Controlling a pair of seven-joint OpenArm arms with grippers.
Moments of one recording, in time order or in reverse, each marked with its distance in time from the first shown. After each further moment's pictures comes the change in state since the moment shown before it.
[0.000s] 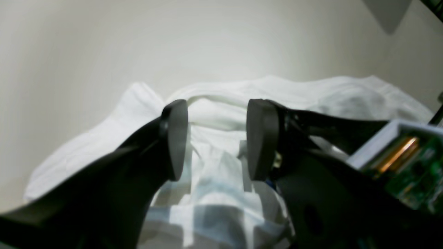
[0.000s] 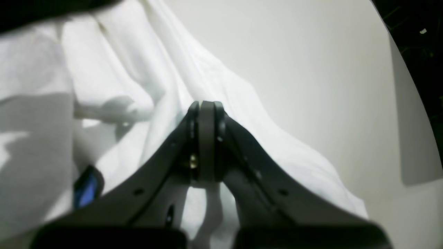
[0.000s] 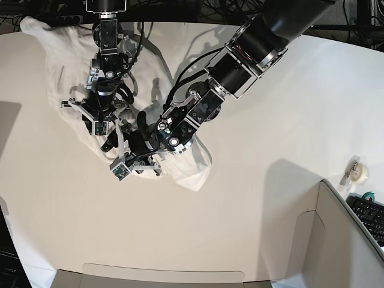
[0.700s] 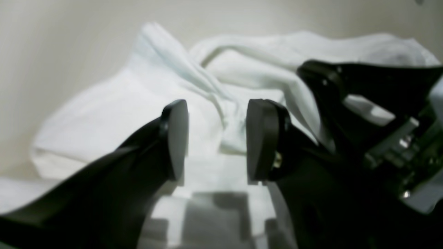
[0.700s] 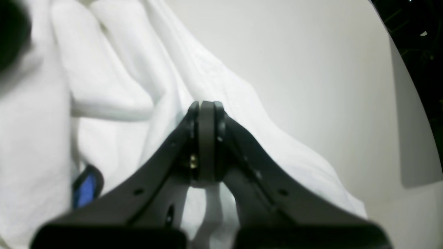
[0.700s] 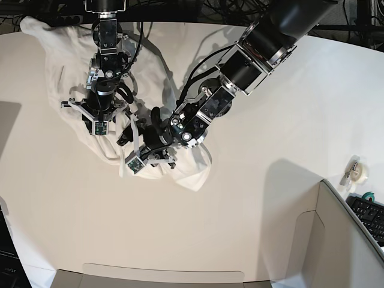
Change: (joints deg) left arm 2.5 -4.0 0.6 0.0 0.0 0.0 0.0; right arm -0.1 0.2 0.0 0.0 0.0 0.3 0.2
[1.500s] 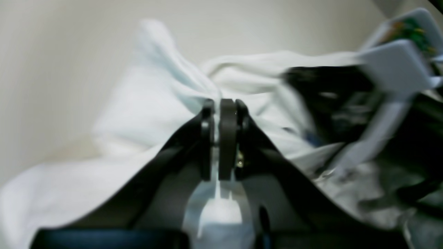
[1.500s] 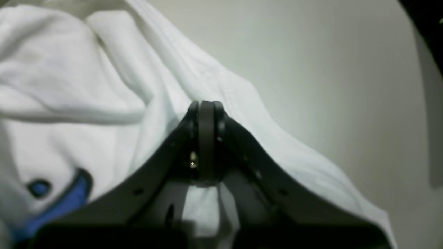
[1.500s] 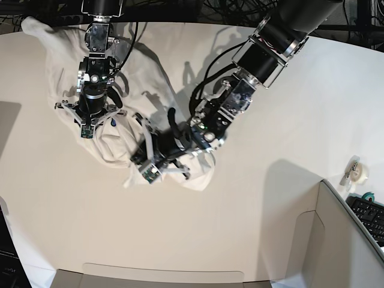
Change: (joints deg) left arm 2.7 -5.9 -8.1 18.7 -0.2 -0.2 7.5; right arm 1.9 -0.5 10.3 0.1 5.9 5.7 1.3
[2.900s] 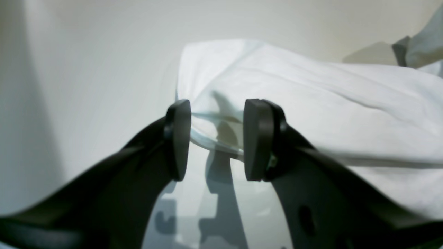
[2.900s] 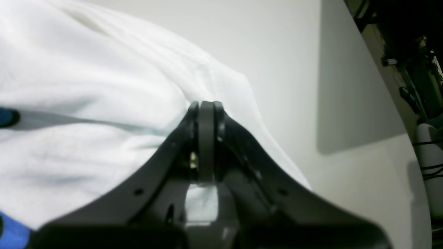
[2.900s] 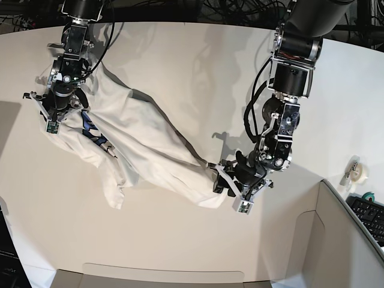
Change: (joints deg) left arm -3.0 -5.7 -22.4 -16.3 0.2 0.6 -1.9; right arm 0.7 5.7 6.1 -0.5 -2.0 -1.8 -5.3
